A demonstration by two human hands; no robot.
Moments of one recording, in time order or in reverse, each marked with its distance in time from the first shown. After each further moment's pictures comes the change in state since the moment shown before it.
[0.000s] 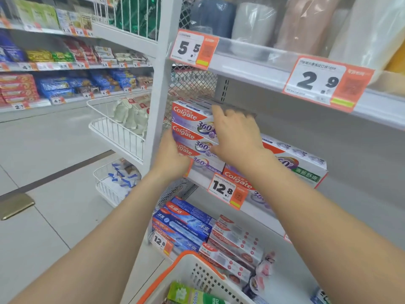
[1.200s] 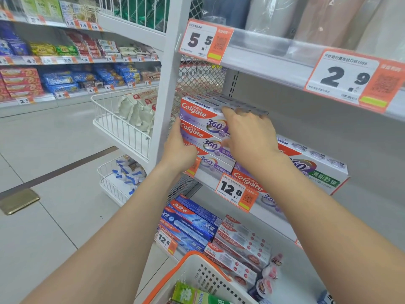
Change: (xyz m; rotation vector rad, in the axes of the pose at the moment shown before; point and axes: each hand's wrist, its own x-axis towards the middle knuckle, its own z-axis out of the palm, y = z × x) left_hand 0.022 -0.010 0.005 -0.213 -0.002 -0.109; right_hand 0.004 0.000 0.008 0.023 0.035 0.052
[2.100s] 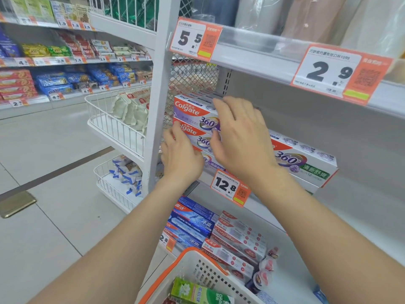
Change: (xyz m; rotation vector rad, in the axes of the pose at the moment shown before) left_hand -0.025 0.000 0.024 0.452 0.182 0.141; right_hand -0.036 -0.003 -0.009 0.146 0.281 -0.125
